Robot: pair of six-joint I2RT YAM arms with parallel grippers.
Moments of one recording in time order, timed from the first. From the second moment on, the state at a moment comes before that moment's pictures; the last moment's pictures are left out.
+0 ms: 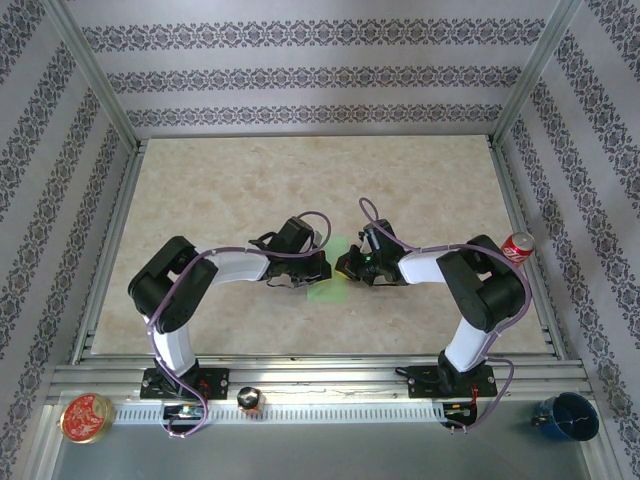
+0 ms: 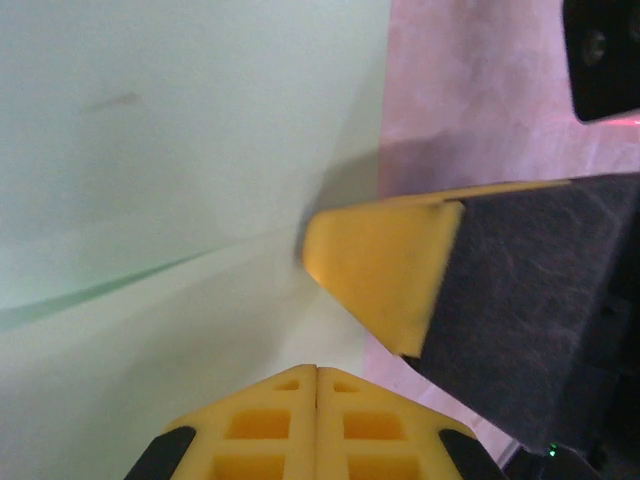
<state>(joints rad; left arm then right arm) -0.67 1.82 0.94 -0.05 0.45 -0.88 0.48 1.74 0.67 0.19 -0.51 1.02</state>
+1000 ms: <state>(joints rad) -0.67 1.76 0.81 0.03 0.43 -0.87 0.48 1.74 0.66 0.21 -0.52 1.02</state>
